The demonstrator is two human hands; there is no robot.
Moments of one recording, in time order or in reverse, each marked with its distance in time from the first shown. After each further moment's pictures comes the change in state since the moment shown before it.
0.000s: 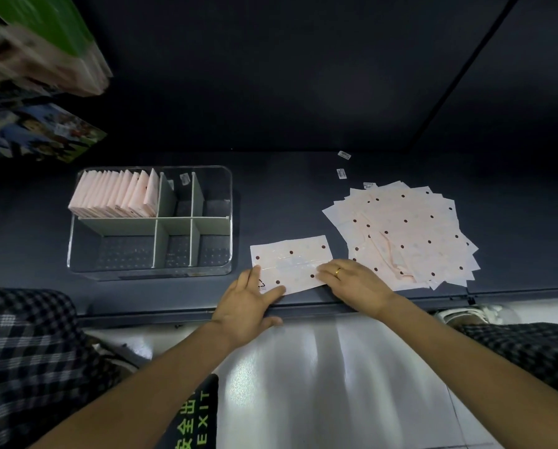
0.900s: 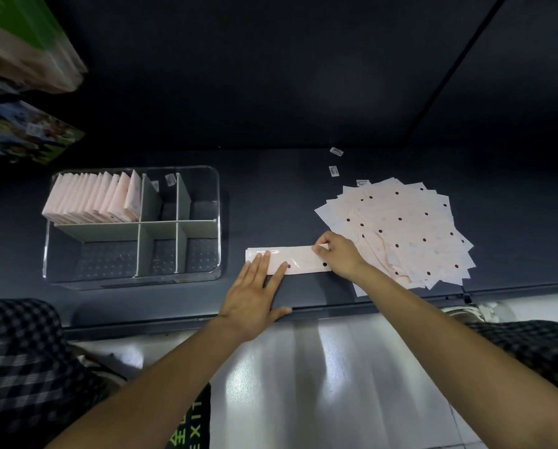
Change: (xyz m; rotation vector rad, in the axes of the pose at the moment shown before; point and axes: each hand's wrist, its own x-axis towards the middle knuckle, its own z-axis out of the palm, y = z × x) left_hand 0.034 0.009 0.014 0.030 0.060 0.025; right_hand 0.054 0.026 0.015 0.854 -0.172 0.942
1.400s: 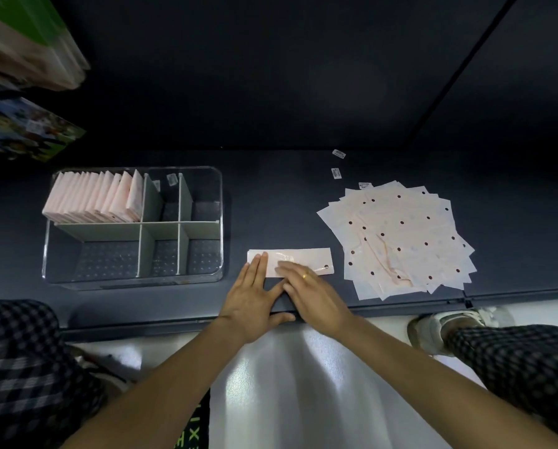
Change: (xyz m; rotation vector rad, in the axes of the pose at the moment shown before) left_hand 0.004 -0.004 0.001 0.029 -0.065 0.016; right_hand -0.068 -0.016 0.051 -0.310 0.011 -0.543
